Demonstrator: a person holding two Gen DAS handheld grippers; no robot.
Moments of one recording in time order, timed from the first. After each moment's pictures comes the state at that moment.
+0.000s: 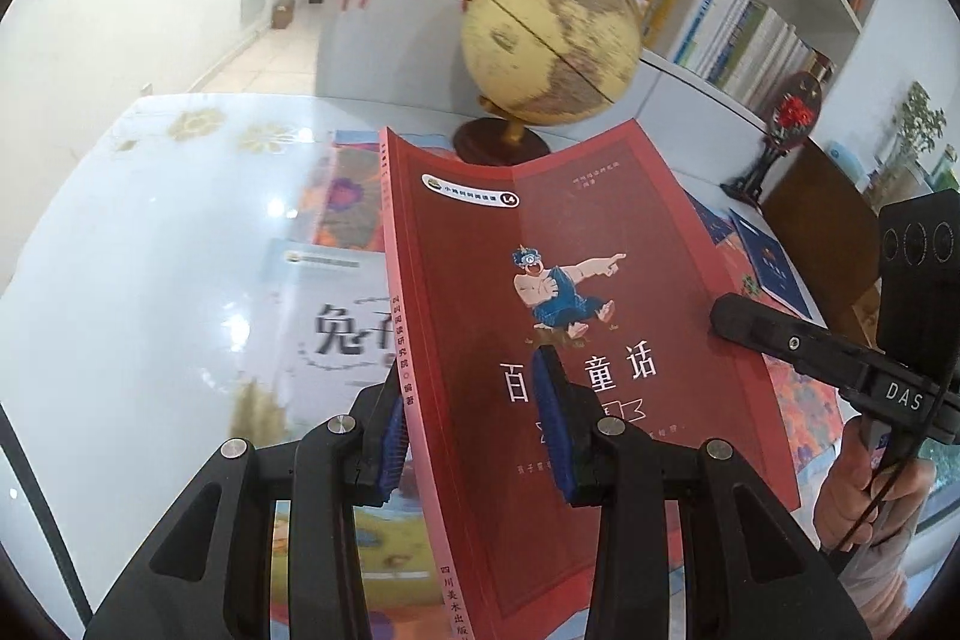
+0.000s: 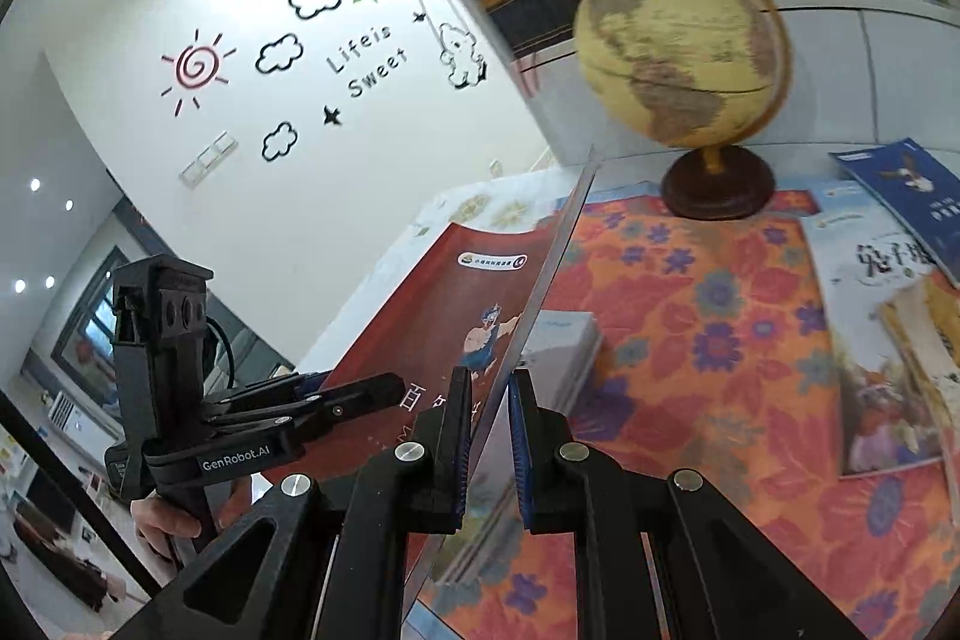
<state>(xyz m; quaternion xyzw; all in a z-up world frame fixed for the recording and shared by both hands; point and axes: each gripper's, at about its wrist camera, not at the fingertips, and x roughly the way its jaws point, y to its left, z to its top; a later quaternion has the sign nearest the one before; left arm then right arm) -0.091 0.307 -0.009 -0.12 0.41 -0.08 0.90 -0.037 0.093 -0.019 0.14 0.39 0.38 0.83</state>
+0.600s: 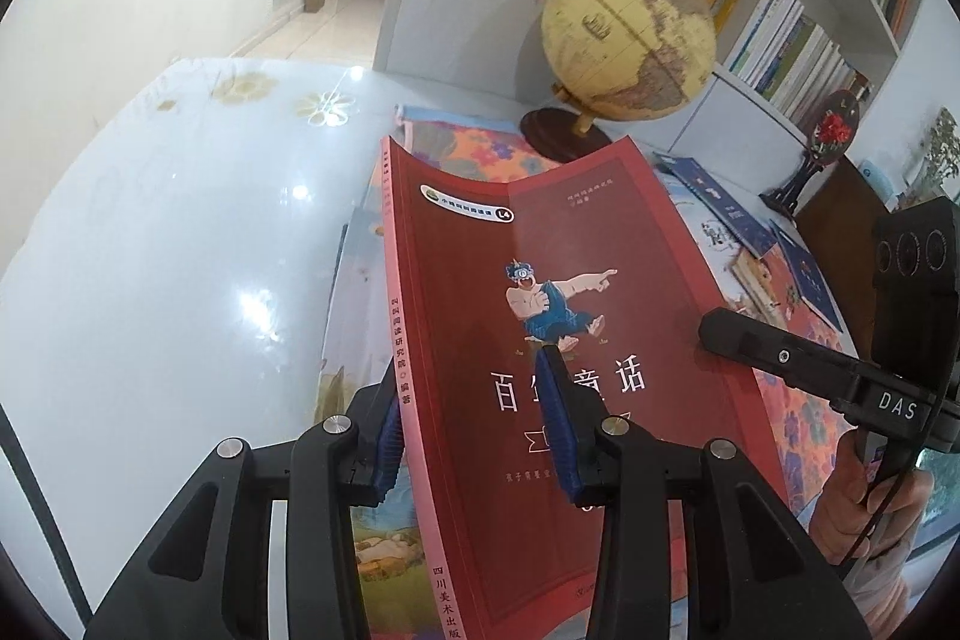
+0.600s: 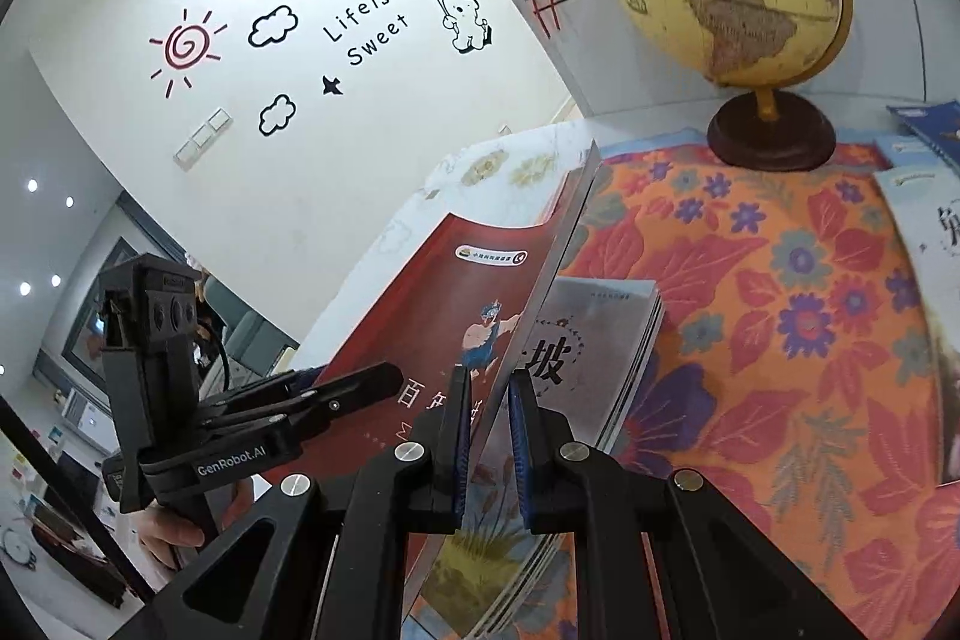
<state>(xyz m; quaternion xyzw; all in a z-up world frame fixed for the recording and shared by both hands) -0.082 0.354 -0.043 -0.14 0.42 -0.05 0.89 -0.013 0.143 -0.060 0.16 0.42 0.40 0.80</state>
